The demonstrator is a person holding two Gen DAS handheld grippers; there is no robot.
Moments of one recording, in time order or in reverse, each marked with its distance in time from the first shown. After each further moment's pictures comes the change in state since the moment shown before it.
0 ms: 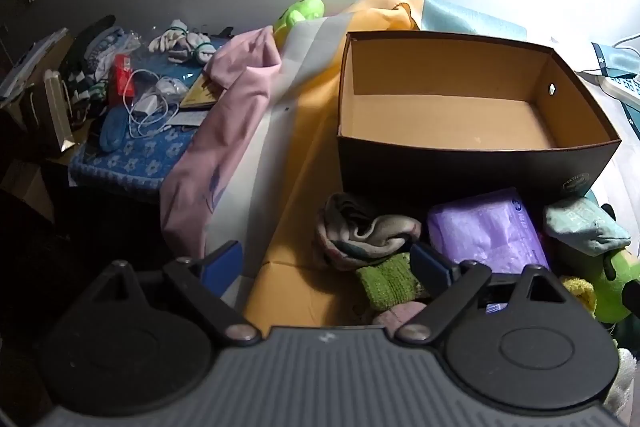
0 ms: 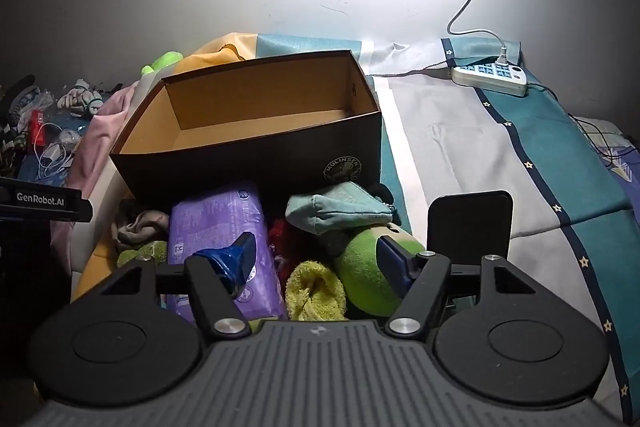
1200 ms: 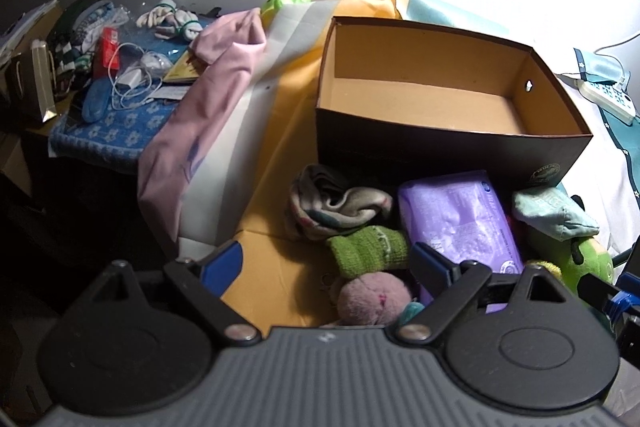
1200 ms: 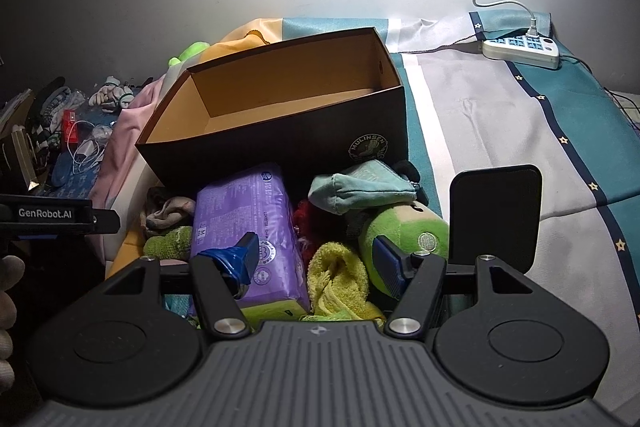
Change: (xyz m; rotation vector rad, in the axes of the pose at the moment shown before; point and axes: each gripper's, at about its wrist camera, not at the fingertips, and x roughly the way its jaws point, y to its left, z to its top) left arm -0.012 0.005 -0.018 -0.049 0.027 -0.084; right arm 0.006 -0.007 -0.006 0.039 0.063 0.125
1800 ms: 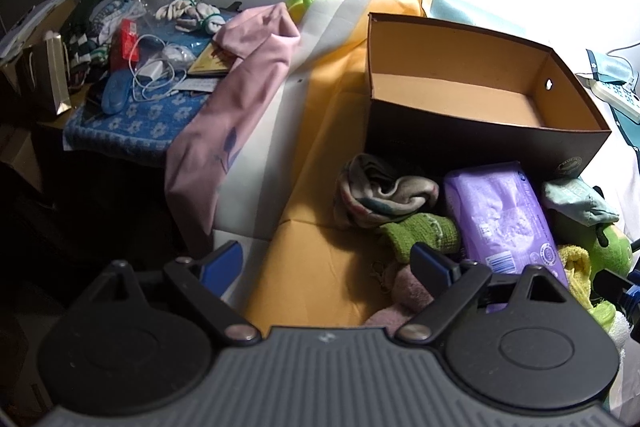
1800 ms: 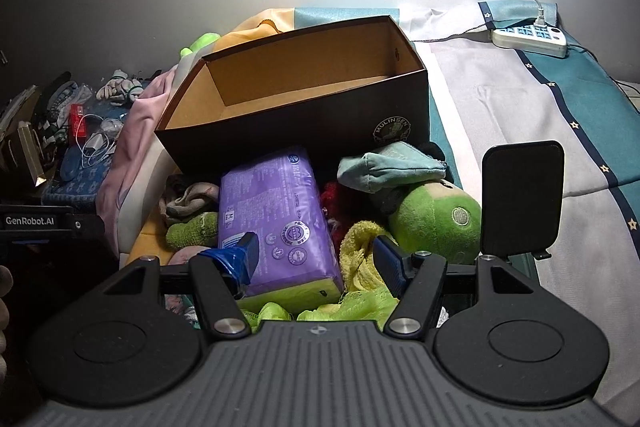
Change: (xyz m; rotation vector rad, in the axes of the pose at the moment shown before) left arm -0.007 0.049 -0.010 0.002 -0.003 0.010; right arm -0.003 0.022 -0.010 0.018 0.026 -0.010
